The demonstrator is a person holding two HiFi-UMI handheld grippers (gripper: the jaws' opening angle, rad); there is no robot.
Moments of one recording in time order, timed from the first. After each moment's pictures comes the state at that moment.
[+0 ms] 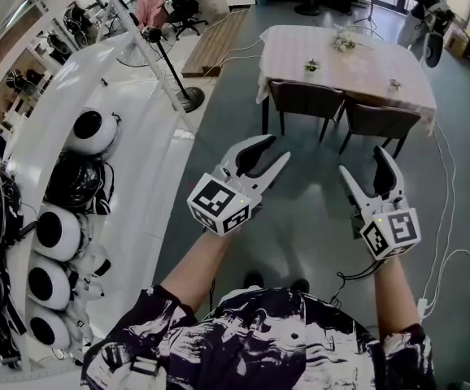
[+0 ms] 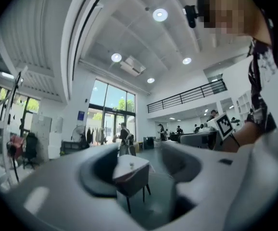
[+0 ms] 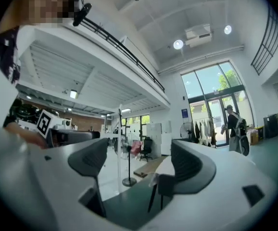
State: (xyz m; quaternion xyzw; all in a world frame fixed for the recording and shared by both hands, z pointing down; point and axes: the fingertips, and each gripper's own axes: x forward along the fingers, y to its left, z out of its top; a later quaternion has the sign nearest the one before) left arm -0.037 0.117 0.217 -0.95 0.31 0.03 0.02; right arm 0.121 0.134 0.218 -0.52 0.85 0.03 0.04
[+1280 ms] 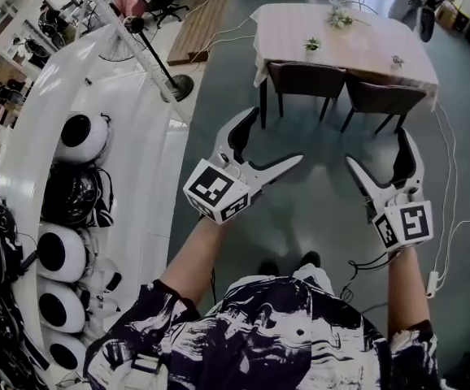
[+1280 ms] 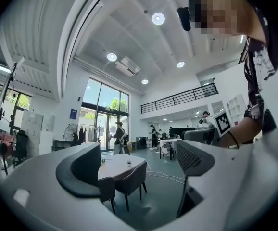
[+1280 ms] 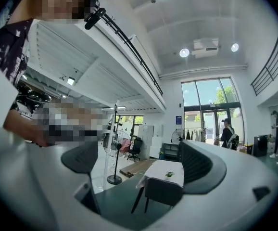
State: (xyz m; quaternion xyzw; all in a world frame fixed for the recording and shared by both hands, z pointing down) left arm -0.099 0.065 0.236 -0.96 0.26 0.03 0.03; right arm 0.061 0.098 0.220 -0.55 0.83 0.08 0.01
